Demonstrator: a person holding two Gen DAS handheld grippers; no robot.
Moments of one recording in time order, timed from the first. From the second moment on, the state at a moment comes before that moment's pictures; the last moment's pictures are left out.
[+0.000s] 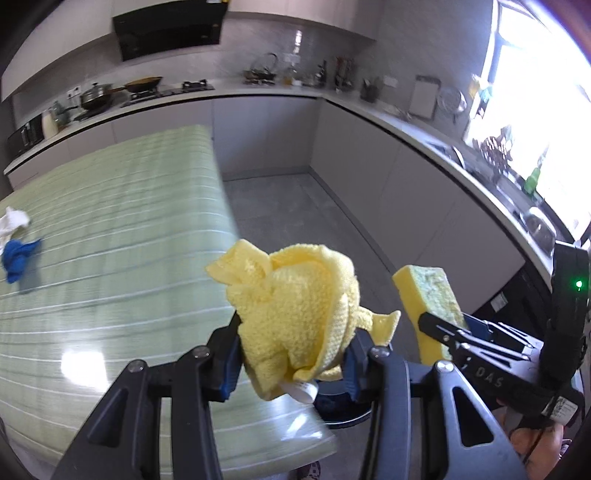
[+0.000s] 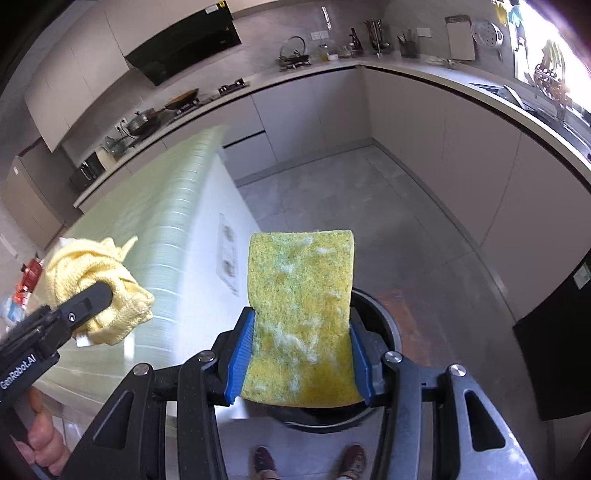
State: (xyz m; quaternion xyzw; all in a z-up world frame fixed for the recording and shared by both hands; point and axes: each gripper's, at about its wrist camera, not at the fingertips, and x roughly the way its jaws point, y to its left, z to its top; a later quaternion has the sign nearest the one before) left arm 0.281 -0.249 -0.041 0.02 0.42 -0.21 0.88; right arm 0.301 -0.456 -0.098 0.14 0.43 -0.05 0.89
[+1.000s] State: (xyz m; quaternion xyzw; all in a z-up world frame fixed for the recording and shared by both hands) left arm 0.308 -0.338 -0.099 0.08 0.47 -0.12 0.87; right arm 0.319 -0.525 -0.186 0.15 0.49 -0.02 0.86
